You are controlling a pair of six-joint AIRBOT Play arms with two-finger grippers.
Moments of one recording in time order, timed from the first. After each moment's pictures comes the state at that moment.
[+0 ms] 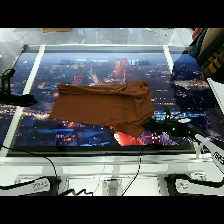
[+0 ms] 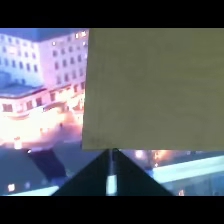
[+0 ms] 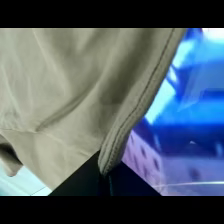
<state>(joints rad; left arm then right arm) 0.46 -1.41 1.32 1.09 -1.22 -0.95 -0.14 -1.41 0.57 -0.42 0.86 0.93</state>
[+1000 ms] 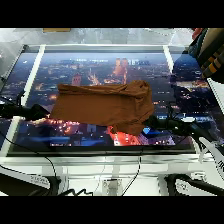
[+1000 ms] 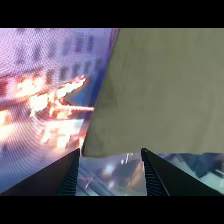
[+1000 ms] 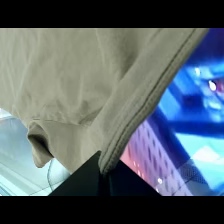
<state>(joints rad) 0.58 -1.77 1.32 0.88 -1.33 -0.96 -0.13 -1.30 0.57 -0.40 0.90 0.90</state>
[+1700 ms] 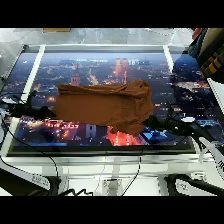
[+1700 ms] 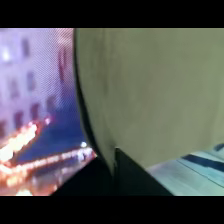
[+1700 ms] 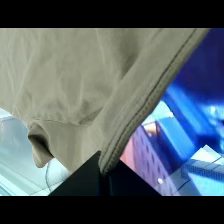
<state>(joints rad) 0.50 -1.83 1.32 0.87 -1.30 -0.83 -0.13 -1.30 0.57 -0.40 0.90 0.90</state>
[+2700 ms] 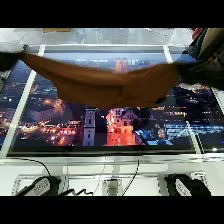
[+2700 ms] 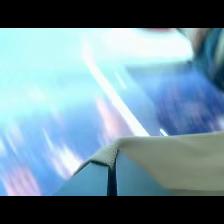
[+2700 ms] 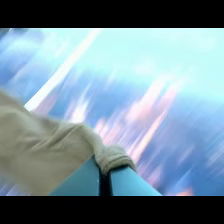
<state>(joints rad) 0.50 -1.09 1.48 0.32 -1.12 -0.62 -0.13 -0.83 1.40 -0.85 0.97 1.01</state>
